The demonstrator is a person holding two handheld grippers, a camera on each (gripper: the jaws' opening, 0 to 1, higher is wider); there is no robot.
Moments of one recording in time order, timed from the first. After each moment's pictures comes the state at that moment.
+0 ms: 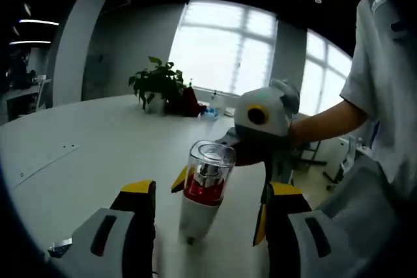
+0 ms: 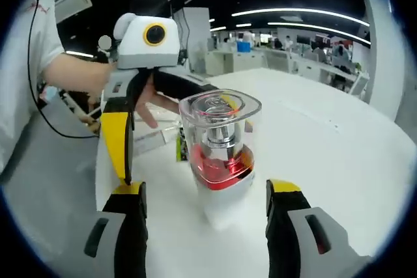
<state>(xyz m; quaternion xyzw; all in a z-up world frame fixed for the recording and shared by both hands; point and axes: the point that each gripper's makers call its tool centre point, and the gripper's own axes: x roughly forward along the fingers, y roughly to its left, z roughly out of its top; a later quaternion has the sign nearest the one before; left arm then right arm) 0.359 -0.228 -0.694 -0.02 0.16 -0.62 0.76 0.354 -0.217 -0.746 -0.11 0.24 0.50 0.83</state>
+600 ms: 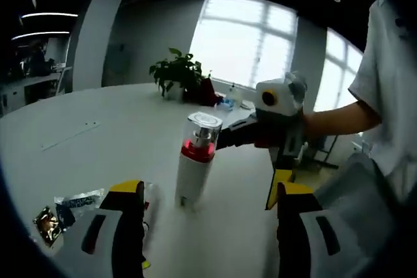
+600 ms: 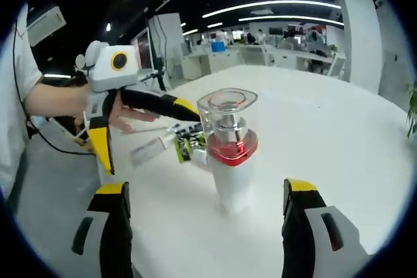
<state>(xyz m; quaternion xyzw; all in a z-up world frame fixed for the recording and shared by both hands) 0.321 -0.176 -0.709 -0.01 0.21 -0.55 0.81 0.329 -0.228 -0.738 -0.05 0.27 0.43 0.86</state>
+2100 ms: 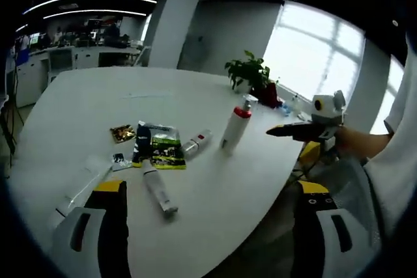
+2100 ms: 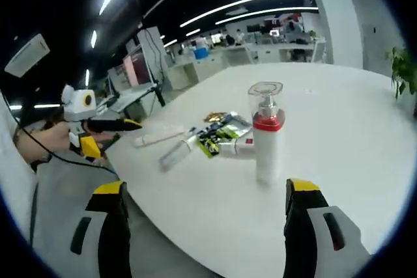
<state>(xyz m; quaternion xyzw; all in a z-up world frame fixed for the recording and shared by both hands) 0.235 -0.025 -0.703 -0.07 0.27 -0.33 0.90 0.254 -0.218 -0.716 0.02 0.28 0.39 0.88</state>
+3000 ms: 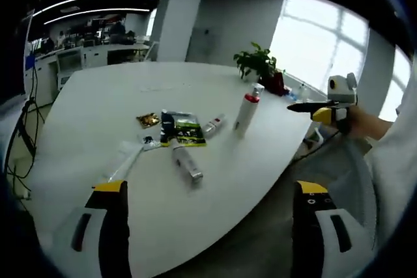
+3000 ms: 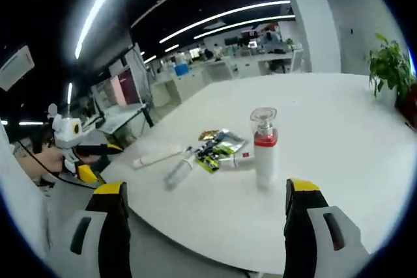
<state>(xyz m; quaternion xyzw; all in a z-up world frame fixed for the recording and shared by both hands) 0.195 0.033 -0.701 -0.03 0.30 -0.32 0.90 0.235 -0.210 -0.665 0.05 0.24 0.31 0.92</state>
